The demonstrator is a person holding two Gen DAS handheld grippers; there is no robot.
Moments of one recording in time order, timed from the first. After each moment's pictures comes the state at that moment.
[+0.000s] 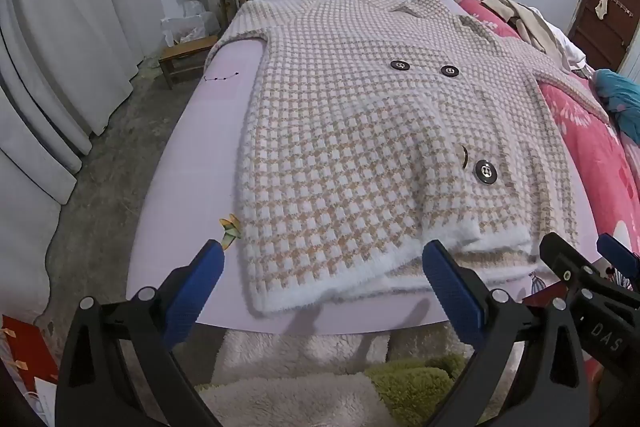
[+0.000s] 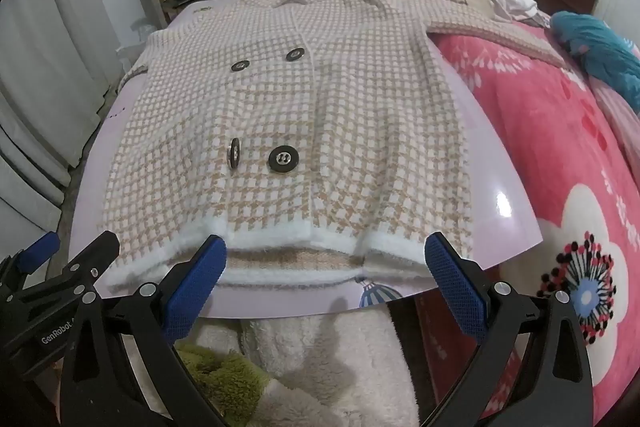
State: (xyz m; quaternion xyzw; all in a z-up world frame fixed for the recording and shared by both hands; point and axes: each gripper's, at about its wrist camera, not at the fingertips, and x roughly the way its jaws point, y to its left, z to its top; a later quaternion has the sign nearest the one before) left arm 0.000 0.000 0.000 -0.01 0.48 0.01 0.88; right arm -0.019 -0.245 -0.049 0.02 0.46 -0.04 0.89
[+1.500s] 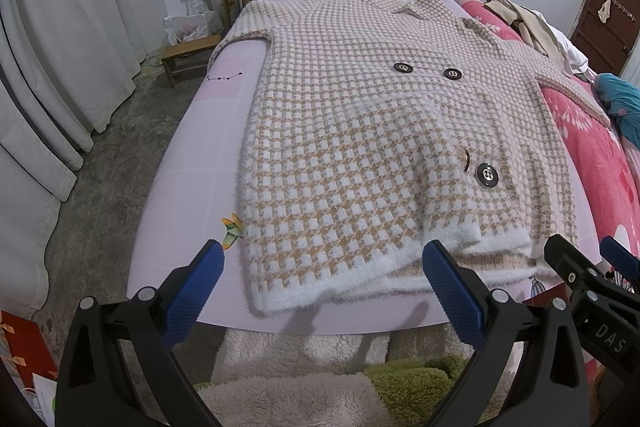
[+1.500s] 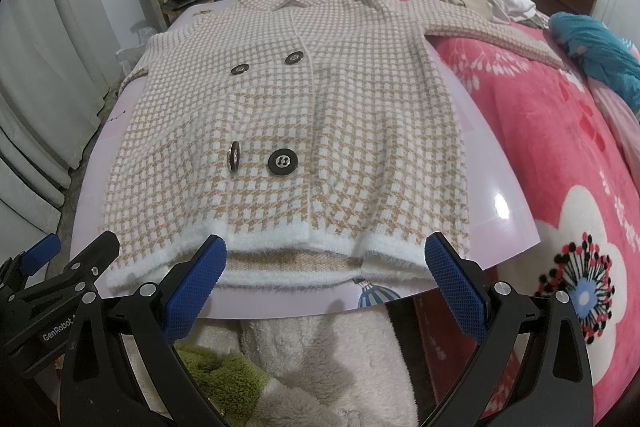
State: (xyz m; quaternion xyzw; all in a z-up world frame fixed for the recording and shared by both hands) left arm 0.000 0.001 0.001 -0.02 0.48 0.01 0.88; right arm -0.019 -0.246 -0.041 0.02 0.46 -0.04 0.89
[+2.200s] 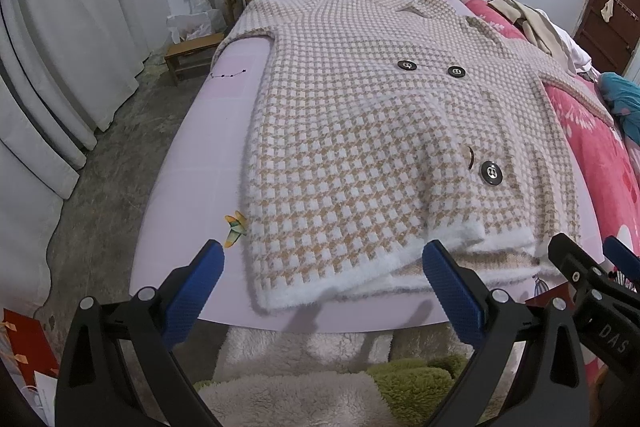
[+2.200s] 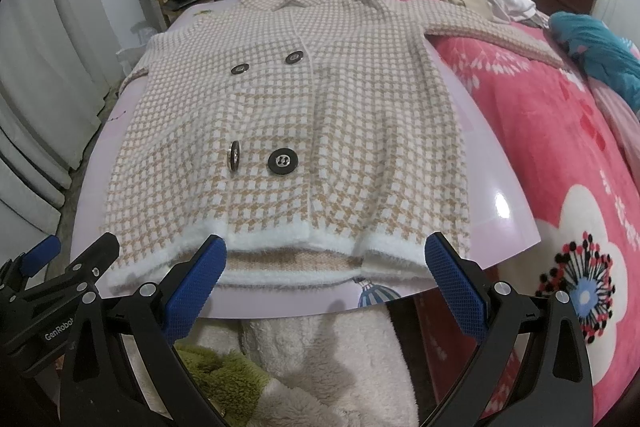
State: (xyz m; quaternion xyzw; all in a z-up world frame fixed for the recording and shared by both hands) left arm 0.003 0.006 0.001 -0.02 0.48 0.01 0.88; right arm -0.017 -0.247 -0.040 0.02 0.46 -0.04 0.89
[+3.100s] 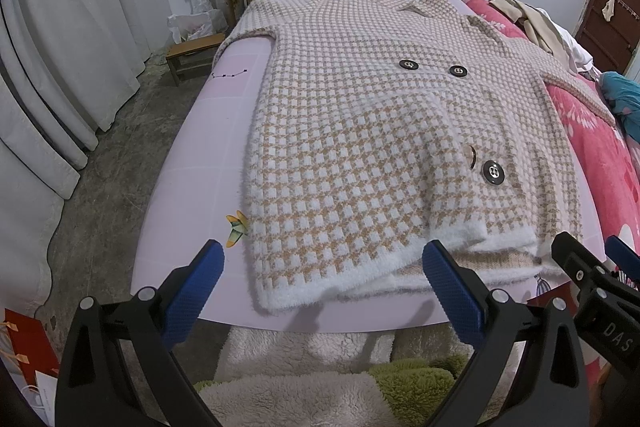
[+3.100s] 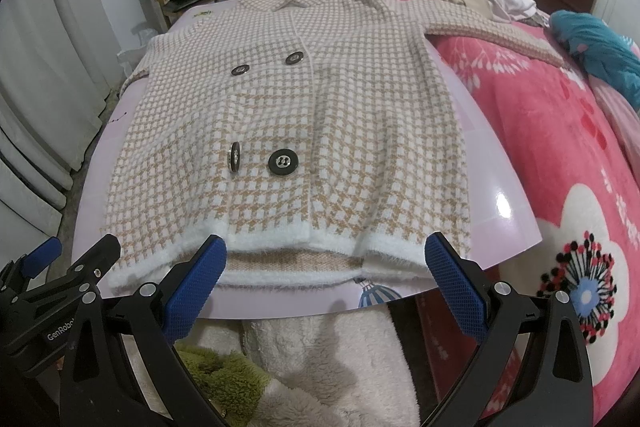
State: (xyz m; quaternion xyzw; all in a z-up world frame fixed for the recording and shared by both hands) left arm 0.002 0.007 0.000 -0.01 0.48 0.02 0.88; right arm -0.018 -0.247 -0.042 0.02 0.46 -0.04 0.89
